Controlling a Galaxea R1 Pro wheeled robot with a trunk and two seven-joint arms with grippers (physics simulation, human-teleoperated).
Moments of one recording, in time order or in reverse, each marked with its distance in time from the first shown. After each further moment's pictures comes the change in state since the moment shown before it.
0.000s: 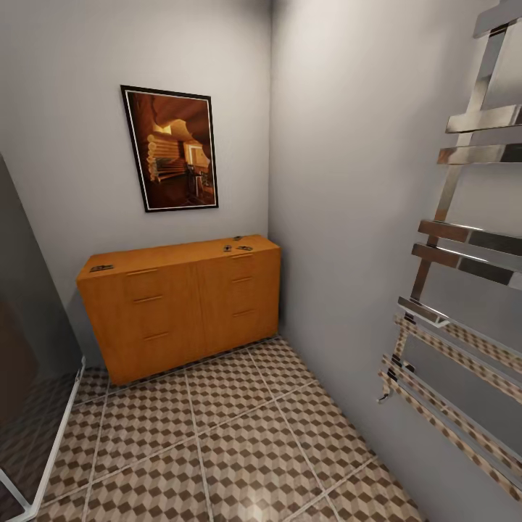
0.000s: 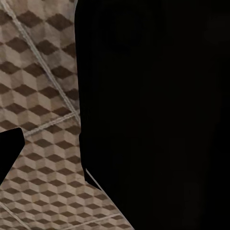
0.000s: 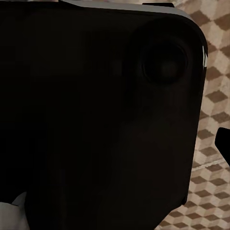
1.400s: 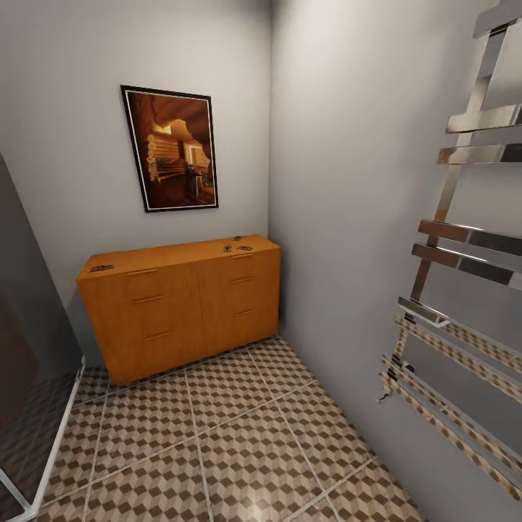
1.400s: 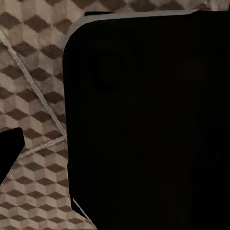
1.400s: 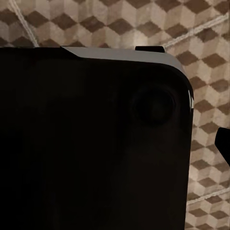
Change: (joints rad) left arm -0.001 -0.015 0.005 -0.029 0.004 -0.063 -0.010; right arm 0.000 -0.007 0.000 -0.003 0.000 -0.134 0.000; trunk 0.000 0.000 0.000
